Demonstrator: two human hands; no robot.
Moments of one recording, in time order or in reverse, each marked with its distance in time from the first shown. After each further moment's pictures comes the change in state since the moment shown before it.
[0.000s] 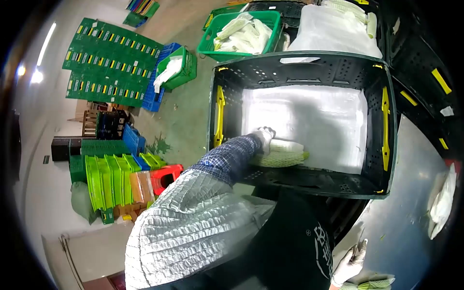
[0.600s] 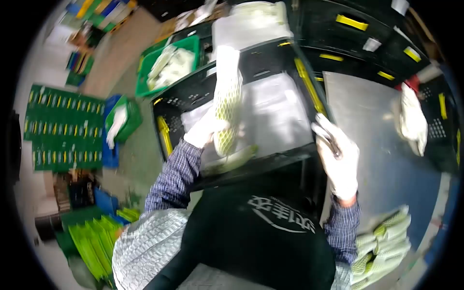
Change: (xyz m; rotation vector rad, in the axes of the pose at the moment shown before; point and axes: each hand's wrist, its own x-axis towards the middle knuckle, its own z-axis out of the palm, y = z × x) left_hand -0.132 0.080 -0.137 -1.819 -0.099 0.883; right_hand 0.103 -0.182 0.002 0.666 -0.210 -0.365
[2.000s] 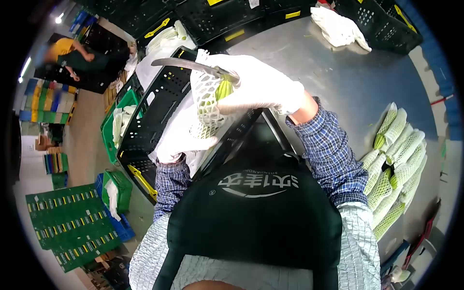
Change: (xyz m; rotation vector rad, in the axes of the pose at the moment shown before) left_hand 0.024 -0.036 0.148 1.227 -0.260 0.249; right_hand -0.009 -0.048 -0.057 0.017 -0.229 -0.256
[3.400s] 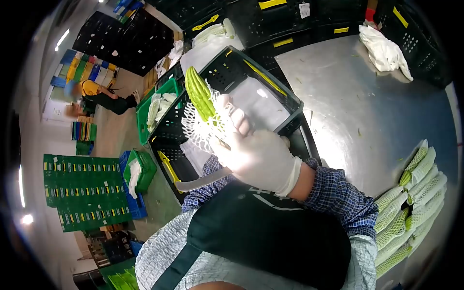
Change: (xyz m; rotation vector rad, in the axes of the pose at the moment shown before) left_hand 0.030 -0.024 0.038 -1.908 -0.252 0.620; right_hand -0.025 -0.010 0.094 -0.821 0.013 -0.472
